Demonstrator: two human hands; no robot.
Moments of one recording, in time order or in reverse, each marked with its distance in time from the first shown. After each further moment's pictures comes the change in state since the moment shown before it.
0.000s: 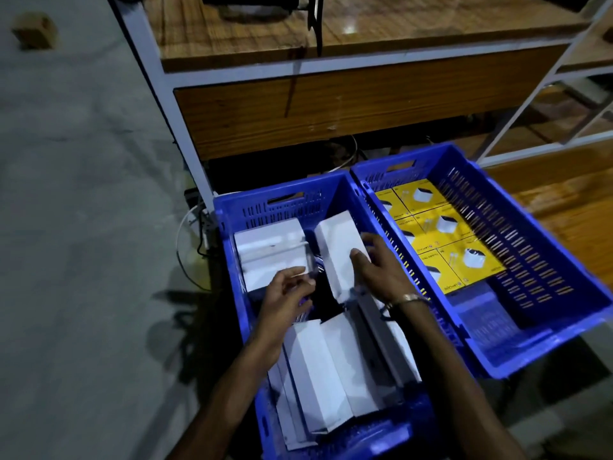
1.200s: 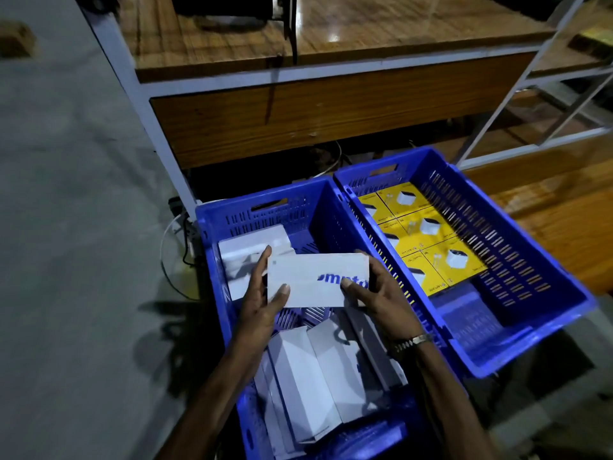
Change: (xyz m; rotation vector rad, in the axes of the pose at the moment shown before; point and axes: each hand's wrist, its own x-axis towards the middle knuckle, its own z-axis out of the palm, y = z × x) left_hand -0.014 0.009 -0.008 0.129 -0.163 0.268; right_hand -0.055 0.006 -0.017 0.526 -0.059 -0.047
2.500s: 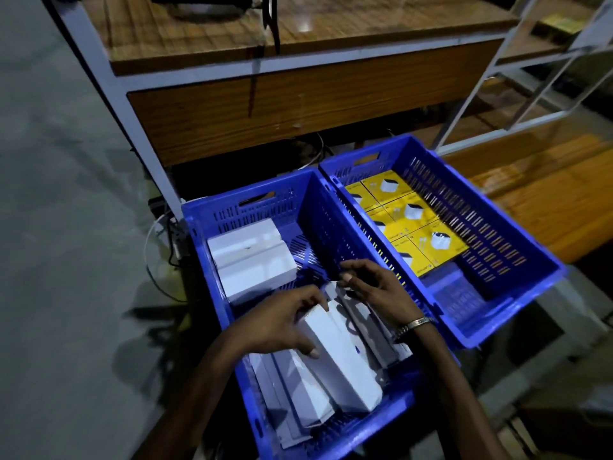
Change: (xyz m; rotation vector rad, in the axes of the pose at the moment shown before) left_hand 0.010 0.025 -0.004 0.820 -0.751 0.020; right_hand -0.003 0.019 -0.021 -0.210 -0.011 0.084
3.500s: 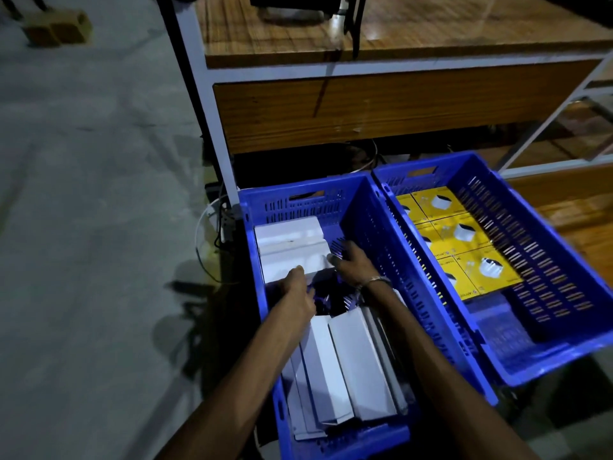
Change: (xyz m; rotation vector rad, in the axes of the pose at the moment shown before) left_hand 0.055 -0.020 0.006 -1.588 1.089 -0.750; right_hand 0.112 0.016 0.088 -0.401 -0.091 0.112
